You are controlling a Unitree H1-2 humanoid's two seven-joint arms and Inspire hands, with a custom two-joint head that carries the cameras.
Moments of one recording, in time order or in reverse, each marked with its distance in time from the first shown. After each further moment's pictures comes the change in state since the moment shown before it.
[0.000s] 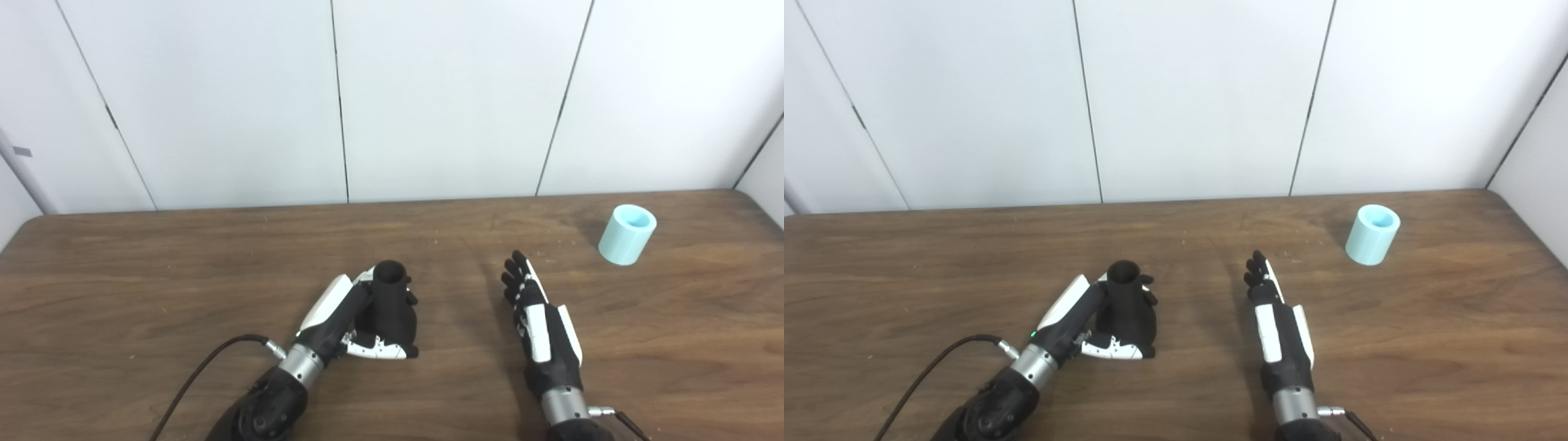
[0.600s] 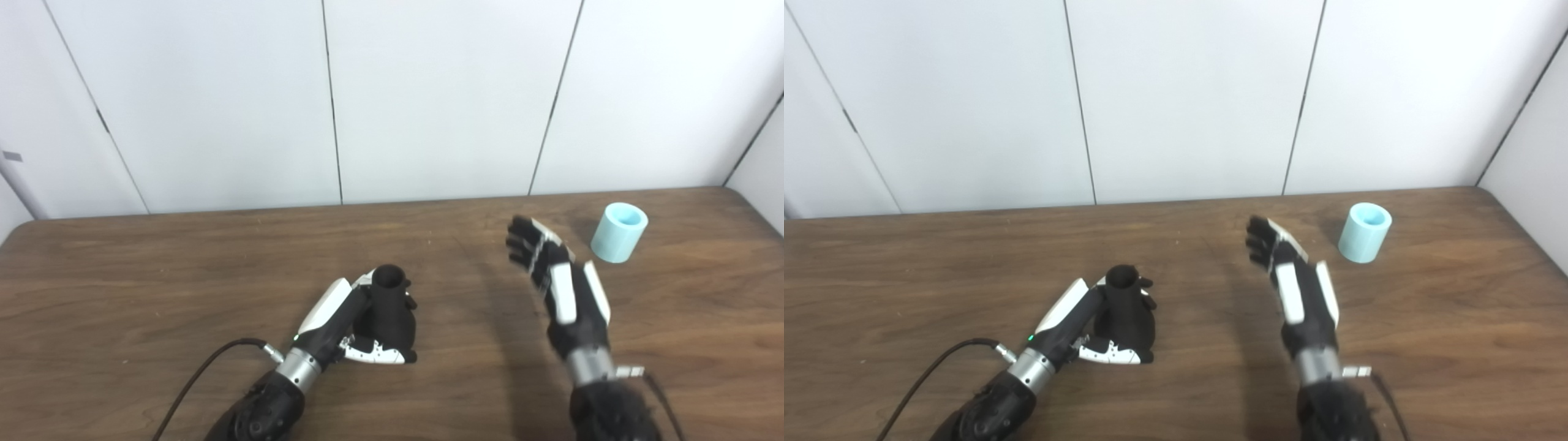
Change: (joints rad) left arm -0.002 -0.002 -0.008 0.007 0.004 -0.014 -0.004; right arm -0.114 -0.117 -0.053 -0.188 -0.023 0.147 0.005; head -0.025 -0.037
